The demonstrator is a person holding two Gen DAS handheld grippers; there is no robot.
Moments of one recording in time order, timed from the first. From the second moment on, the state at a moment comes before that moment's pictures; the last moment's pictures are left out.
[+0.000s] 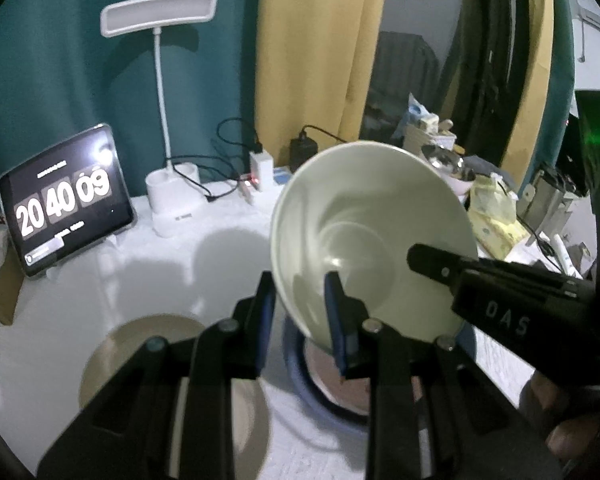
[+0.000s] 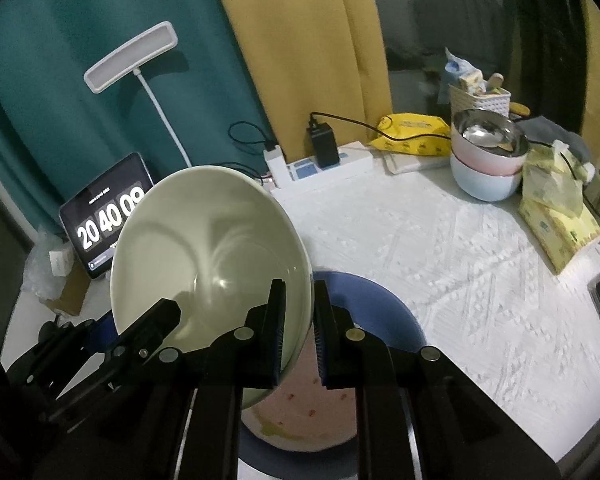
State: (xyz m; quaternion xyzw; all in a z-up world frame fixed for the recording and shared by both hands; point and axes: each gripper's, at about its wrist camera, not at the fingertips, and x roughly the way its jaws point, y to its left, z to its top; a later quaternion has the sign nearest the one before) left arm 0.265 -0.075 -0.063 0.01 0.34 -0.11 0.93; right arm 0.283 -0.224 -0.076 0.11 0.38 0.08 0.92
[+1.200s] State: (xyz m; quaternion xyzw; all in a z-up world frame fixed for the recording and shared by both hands) left arm 0.257 -0.103 -0.122 0.03 0.39 -0.11 0.91; right arm 0.271 -0.251 -0.135 0.08 0.42 0.06 0.90
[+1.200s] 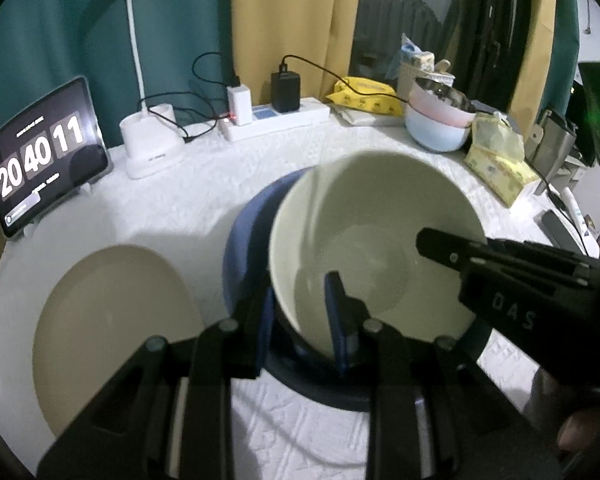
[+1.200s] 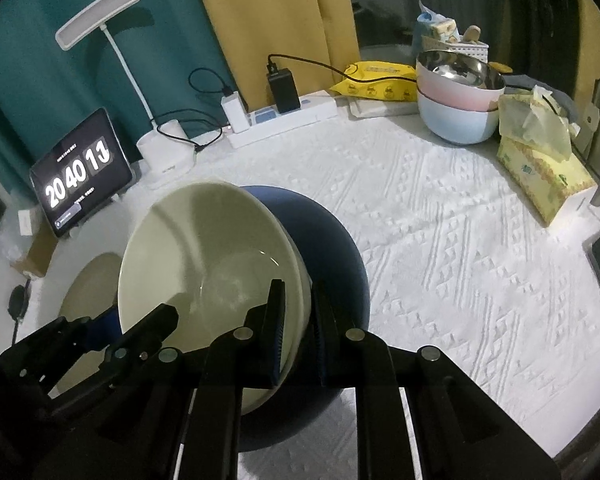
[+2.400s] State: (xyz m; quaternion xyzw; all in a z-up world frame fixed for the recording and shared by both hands) left arm 0.272 -0.055 -0.116 0.00 0.39 -0.08 0.92; right arm 0.264 -0.302 -0.127 0.03 0.40 0.06 0.92
